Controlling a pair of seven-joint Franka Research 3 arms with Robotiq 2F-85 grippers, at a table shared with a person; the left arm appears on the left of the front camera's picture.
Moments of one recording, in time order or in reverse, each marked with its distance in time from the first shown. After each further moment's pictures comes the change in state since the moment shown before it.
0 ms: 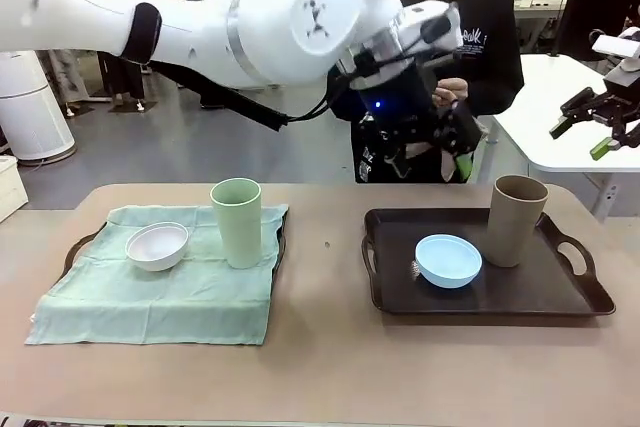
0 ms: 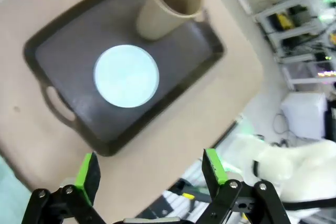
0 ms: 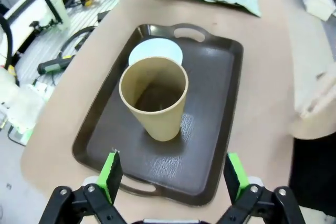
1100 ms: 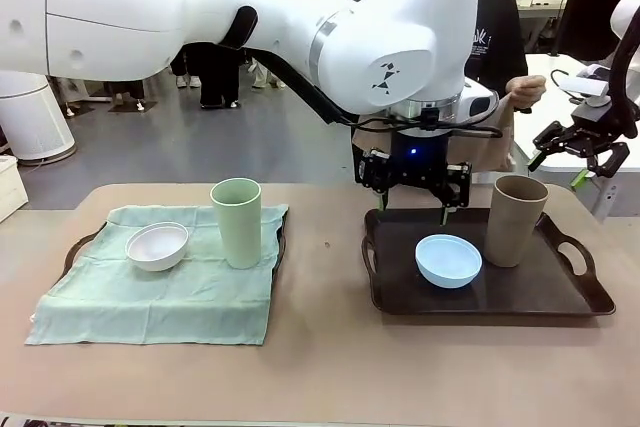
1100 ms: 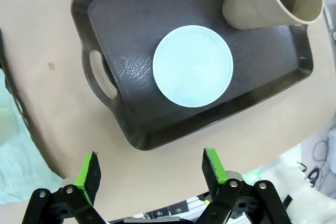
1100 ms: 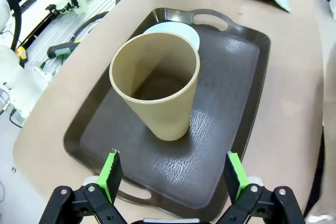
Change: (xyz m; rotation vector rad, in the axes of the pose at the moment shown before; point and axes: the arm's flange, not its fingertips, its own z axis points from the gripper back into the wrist) left arm 0.013 -0.014 -0.072 0.339 0.158 0.180; right arm -0.028 -0.023 -0.051 0.113 0.005 0.047
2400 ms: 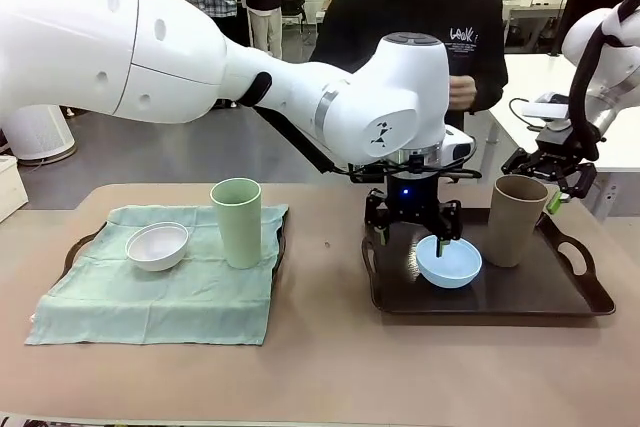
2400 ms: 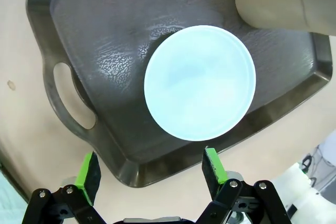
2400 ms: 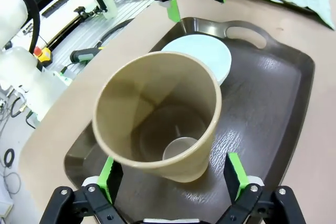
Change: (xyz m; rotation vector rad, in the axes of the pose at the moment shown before) left arm 0.017 0.009 -0.089 -0.088 0.075 -0.015; right arm 0.008 -0.026 -0.075 0.193 -0.042 0.026
